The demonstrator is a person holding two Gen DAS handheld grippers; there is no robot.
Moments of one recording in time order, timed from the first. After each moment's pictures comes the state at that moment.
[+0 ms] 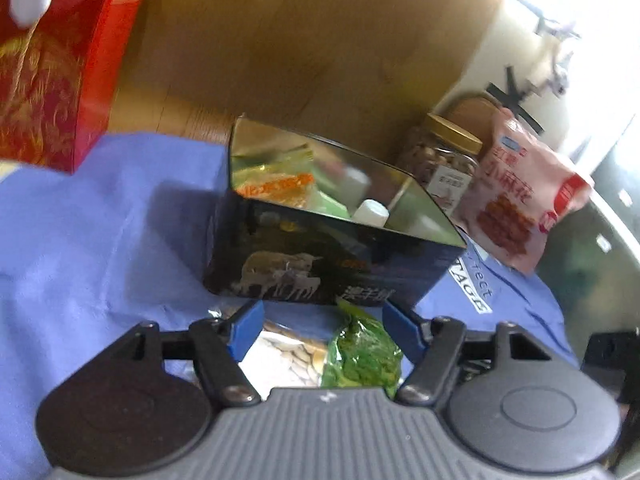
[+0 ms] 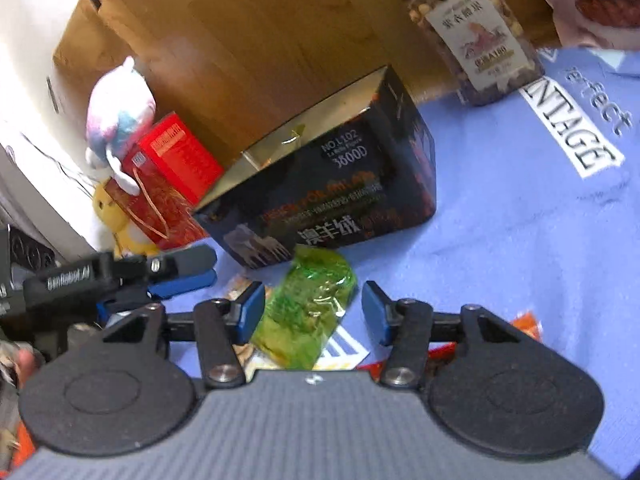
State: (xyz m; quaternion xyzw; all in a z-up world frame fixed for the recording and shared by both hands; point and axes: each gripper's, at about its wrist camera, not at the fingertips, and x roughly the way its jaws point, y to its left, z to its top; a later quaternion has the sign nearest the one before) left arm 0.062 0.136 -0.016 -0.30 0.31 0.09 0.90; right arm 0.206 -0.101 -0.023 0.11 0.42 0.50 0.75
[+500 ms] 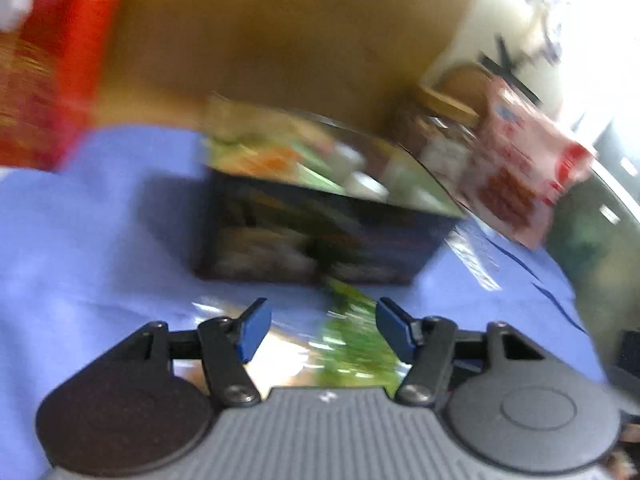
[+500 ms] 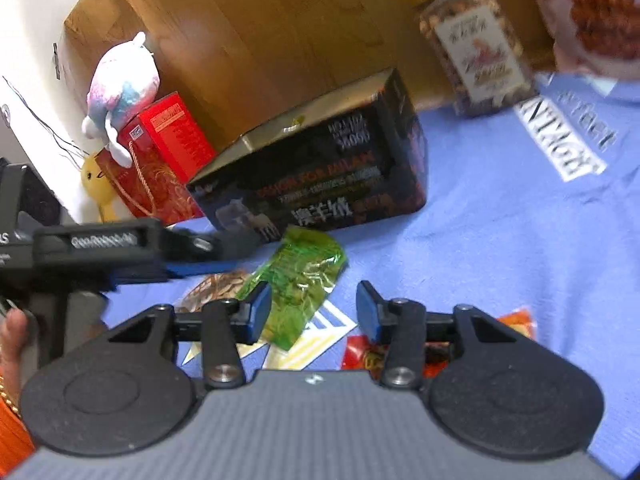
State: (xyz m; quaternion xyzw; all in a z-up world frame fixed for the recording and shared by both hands) left arm 0.067 0.127 -0.017 -0.25 0.33 0.11 0.91; right arm 0.181 -0.123 -0.019 0.08 0.38 0.50 0.77
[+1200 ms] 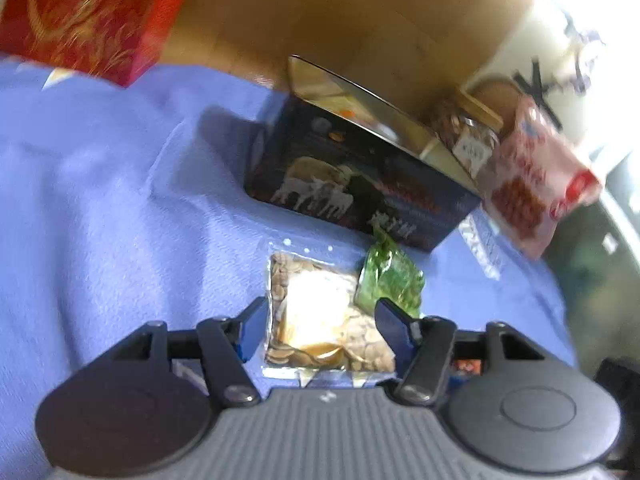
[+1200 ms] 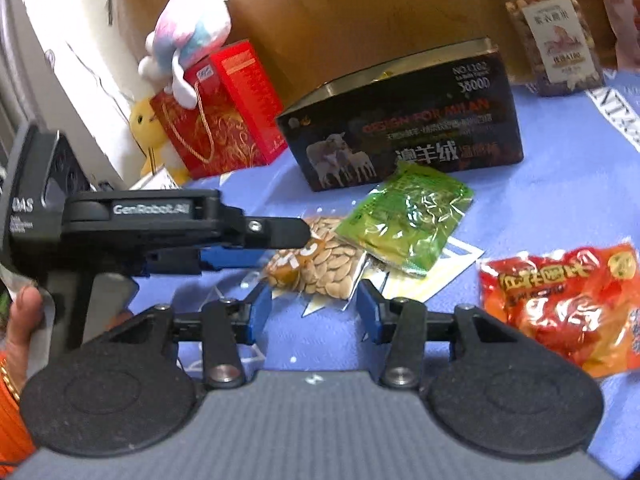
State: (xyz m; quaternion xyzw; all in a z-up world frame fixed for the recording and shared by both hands) left arm 0.018 0.126 -0.033 -0.35 0.33 0.12 0.87; right arm 0.142 -0.099 -0.037 0.08 0.41 0.55 0.72
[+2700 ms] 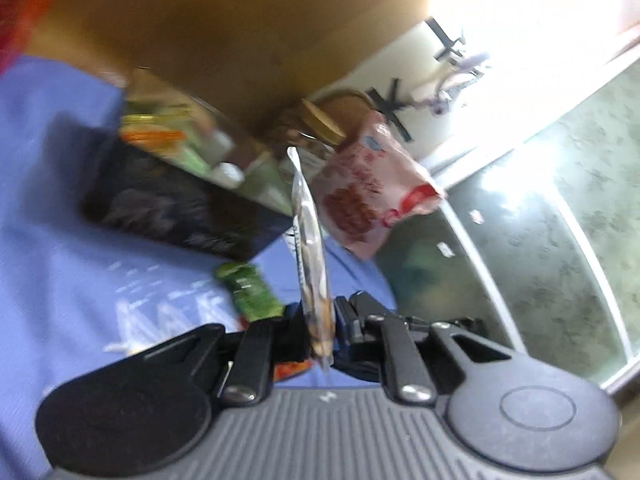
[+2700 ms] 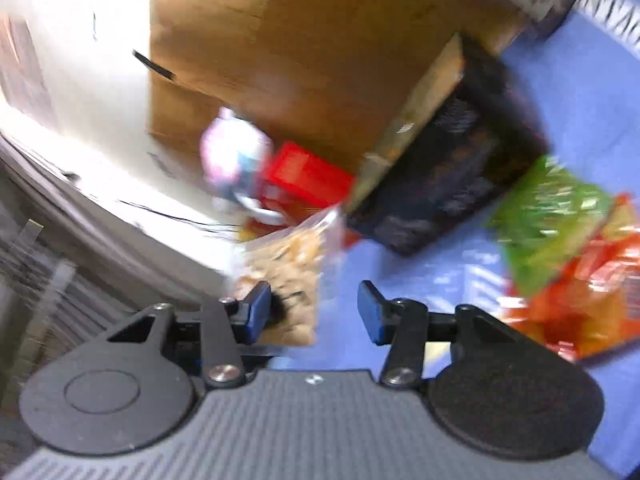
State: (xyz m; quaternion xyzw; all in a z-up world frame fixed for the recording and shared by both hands) left arm 0.046 0.137 0.013 -0.43 0.27 -0.12 0.85; right arm 0.224 -0.142 -0.029 0.38 0.48 0.60 0.52
